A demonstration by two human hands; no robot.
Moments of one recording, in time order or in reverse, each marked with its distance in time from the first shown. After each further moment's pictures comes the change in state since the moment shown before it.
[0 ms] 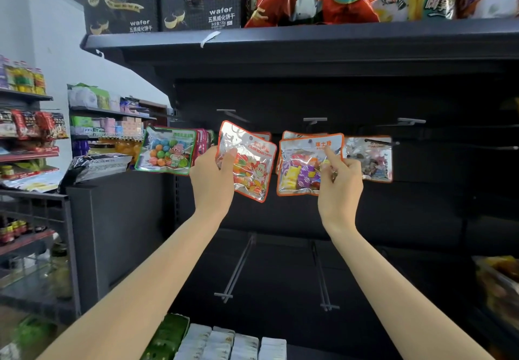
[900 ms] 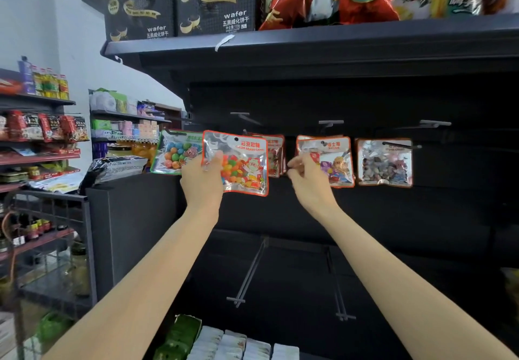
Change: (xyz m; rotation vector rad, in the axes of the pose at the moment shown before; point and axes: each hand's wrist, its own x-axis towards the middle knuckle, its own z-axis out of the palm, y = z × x) left_hand 0.015 -0.011 -0.019 -0.261 0.087 -0.278; right_hand 0.010 -0.017 0.047 0.064 -0.496 0.026
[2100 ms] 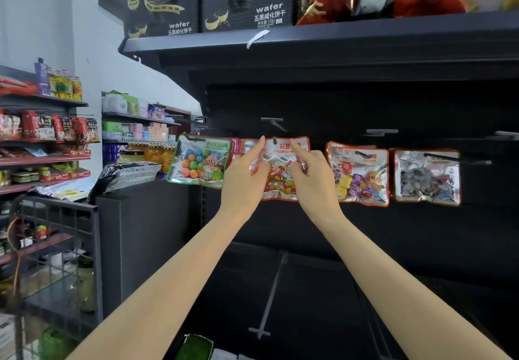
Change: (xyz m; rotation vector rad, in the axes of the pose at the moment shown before) left_hand 0.049 -0.030 0.018 0.299 -0.331 0.341; right_hand 0.024 -0.029 0.049 0.059 0.051 -0.148
